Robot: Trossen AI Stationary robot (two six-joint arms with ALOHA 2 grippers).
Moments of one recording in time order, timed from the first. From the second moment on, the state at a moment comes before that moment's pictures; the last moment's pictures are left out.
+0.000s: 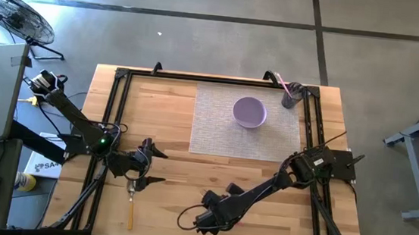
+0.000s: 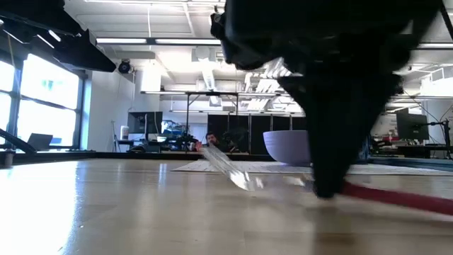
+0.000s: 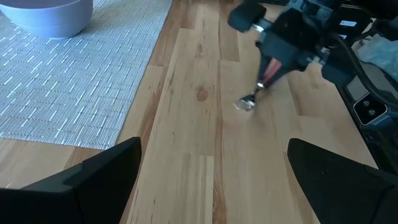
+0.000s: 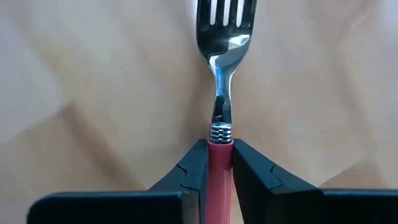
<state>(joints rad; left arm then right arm) -0.67 1.00 0.50 -0.05 -0.58 -0.50 0.53 2.35 1.94 -1.15 0.17 1.09</state>
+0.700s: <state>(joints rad) -0.67 1.00 0.50 -0.05 -0.58 -0.50 0.06 2.04 1.93 -1.57 0.31 0.82</state>
